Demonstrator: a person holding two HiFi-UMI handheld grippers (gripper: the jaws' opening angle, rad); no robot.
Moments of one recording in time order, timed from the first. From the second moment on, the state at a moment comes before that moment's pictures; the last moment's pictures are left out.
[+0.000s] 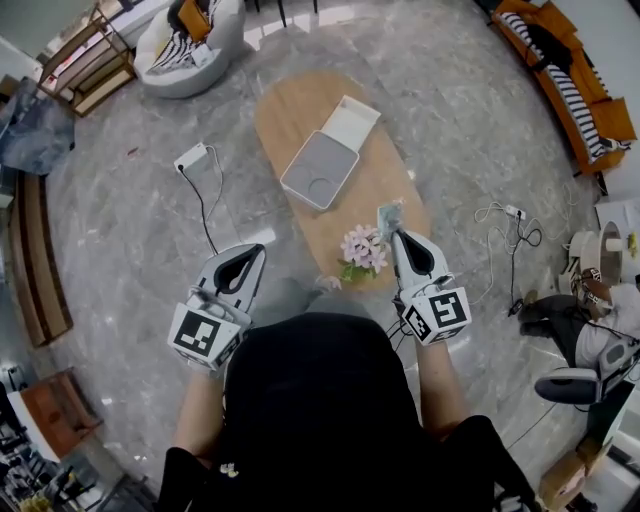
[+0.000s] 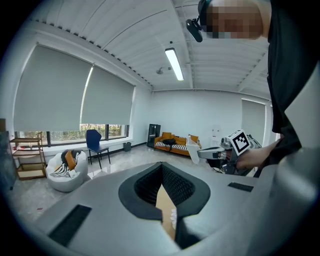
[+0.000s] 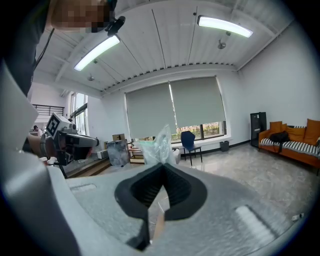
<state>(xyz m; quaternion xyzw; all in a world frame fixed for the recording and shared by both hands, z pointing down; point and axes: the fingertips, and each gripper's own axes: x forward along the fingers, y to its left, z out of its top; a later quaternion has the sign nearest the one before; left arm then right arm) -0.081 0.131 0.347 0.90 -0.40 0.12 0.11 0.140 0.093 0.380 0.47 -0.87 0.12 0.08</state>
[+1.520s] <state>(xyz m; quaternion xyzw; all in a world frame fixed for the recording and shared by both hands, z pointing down) -0.144 -0.142 0.426 0.91 -0.32 0.16 0.20 0.083 -0.177 0.550 0.55 -0.78 0.25 0.18</state>
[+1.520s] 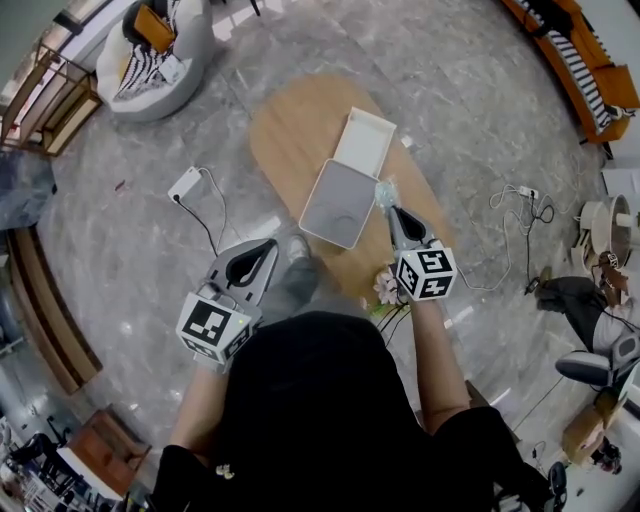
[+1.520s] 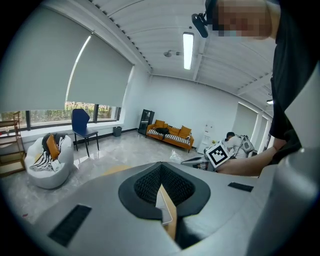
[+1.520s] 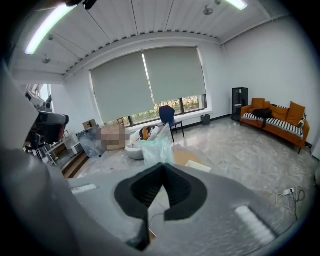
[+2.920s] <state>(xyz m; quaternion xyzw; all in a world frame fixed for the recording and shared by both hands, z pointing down) -0.180 -0.171 0.531 0.87 -0.33 0.24 0.27 0.121 -0.304 0.841 0.54 -0.69 0.32 0.36</state>
